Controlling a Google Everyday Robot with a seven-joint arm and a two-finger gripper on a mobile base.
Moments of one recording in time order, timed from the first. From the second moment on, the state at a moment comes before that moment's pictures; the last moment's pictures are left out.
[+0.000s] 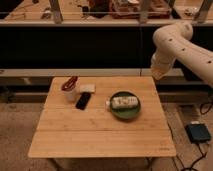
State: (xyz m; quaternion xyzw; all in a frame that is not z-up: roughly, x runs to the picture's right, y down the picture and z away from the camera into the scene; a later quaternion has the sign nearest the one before) arm 0.276 -0.070 0.725 -0.23 -0.08 -0.30 0.92
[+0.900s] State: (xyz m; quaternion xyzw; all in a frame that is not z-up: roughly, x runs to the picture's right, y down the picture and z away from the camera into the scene) arm 0.247 -0.071 0.728 -0.25 -0.23 -0.24 0.91
